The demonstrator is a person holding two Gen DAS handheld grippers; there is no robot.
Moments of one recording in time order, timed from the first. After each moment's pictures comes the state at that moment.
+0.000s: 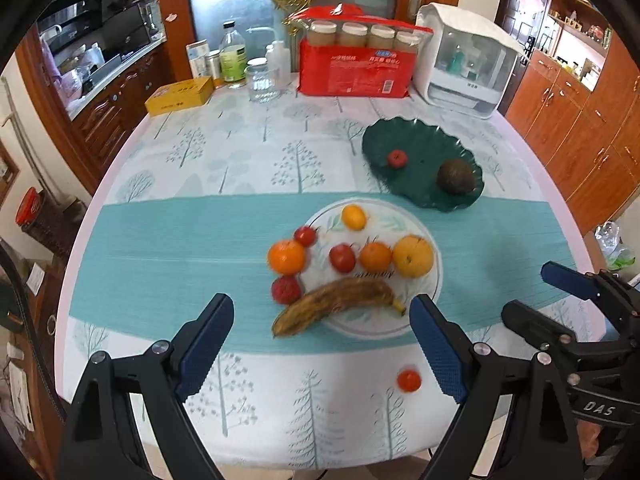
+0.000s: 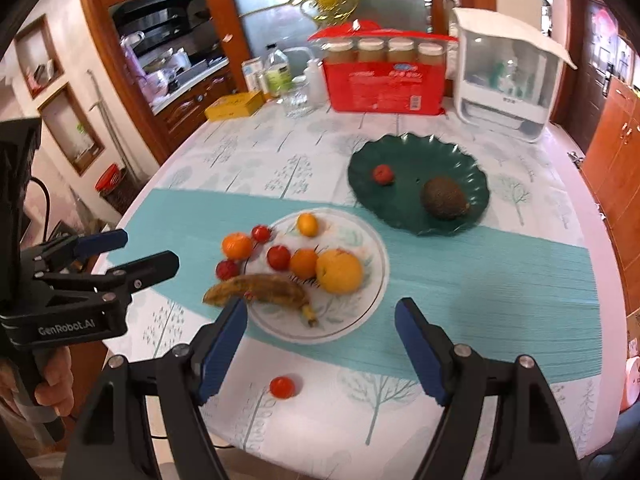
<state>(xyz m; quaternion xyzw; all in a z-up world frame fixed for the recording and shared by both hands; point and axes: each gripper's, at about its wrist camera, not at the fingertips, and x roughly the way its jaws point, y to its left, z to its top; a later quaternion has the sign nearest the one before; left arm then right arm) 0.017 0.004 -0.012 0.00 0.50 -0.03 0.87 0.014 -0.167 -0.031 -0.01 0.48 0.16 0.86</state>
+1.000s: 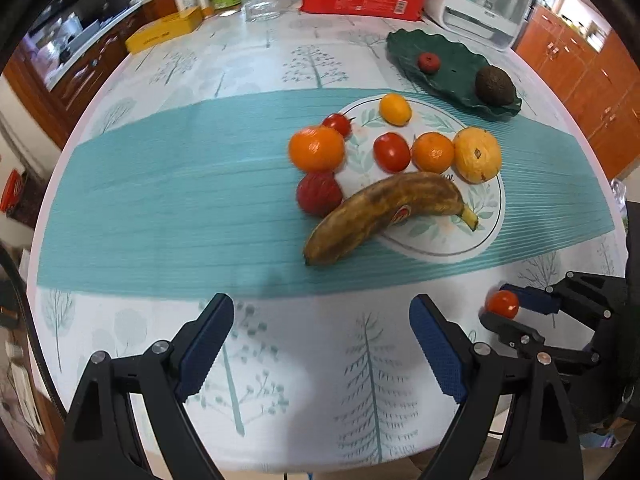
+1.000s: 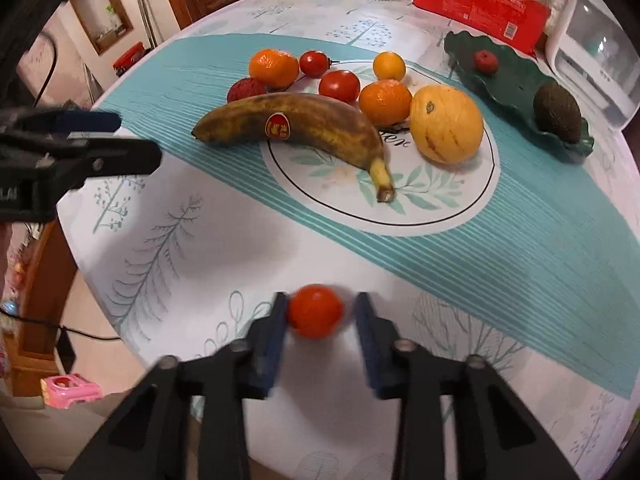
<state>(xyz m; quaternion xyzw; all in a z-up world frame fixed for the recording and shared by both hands) 0.017 0.038 -0.121 0.02 0.57 -0.06 0.82 -0.013 -0.111 -0.171 -0.14 0.56 0.21 0.79</state>
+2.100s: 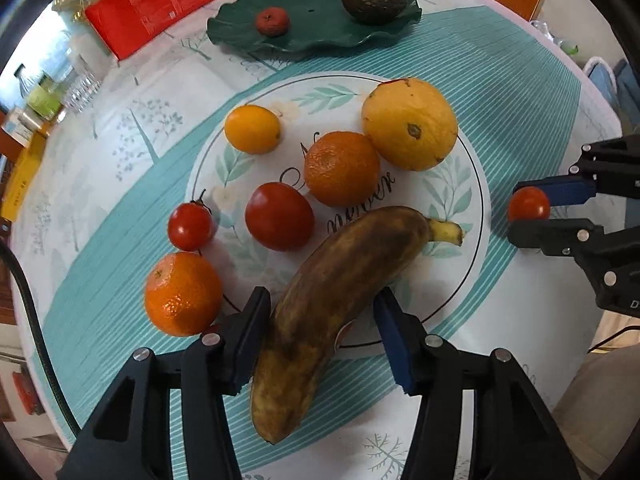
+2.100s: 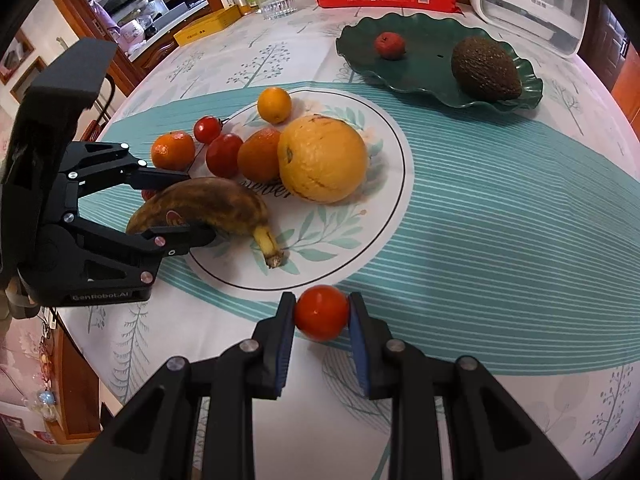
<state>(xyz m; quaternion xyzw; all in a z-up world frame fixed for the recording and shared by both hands) 0.111 -0.043 -0.168 0.23 0.58 -0.26 0.74 0.043 -0.172 -0.162 0.00 0.57 0.15 0.81</state>
